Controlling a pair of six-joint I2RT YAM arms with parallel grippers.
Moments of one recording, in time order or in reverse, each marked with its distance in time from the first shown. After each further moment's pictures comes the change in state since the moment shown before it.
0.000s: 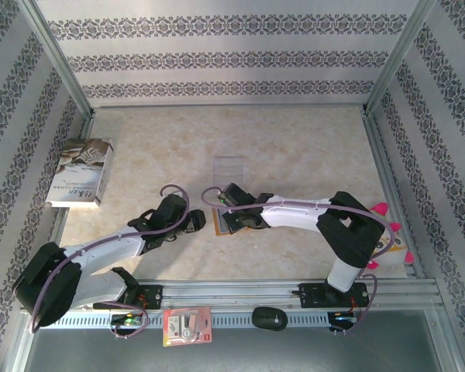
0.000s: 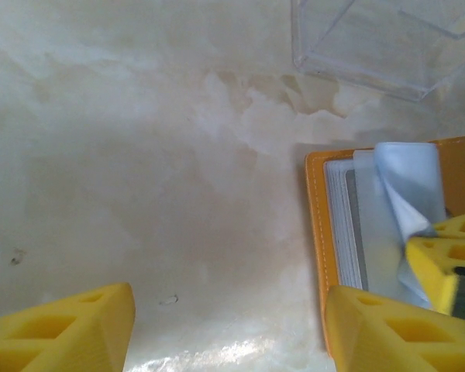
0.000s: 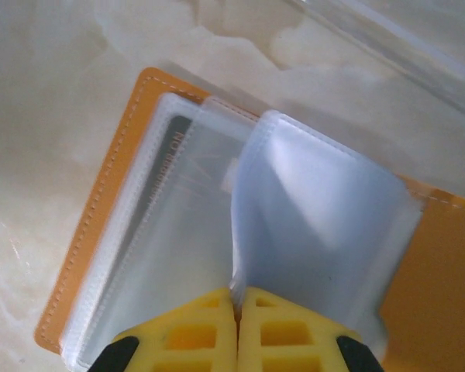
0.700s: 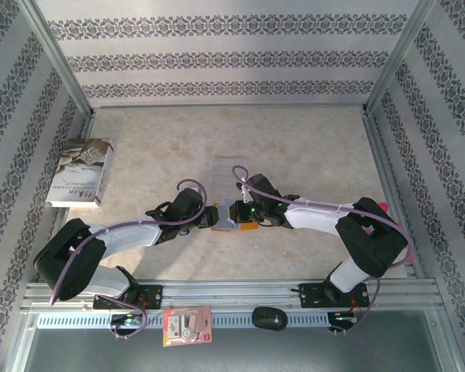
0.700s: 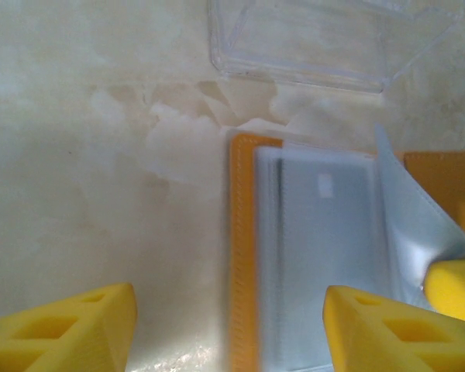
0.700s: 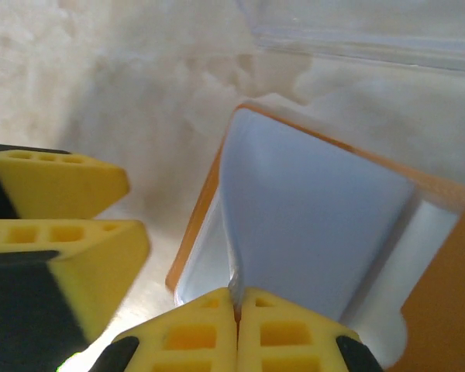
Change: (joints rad) left arm -0.052 0.194 0.109 0.081 0.012 0.022; right arm -0.154 -0.133 -0.194 0.330 -0.387 0.315
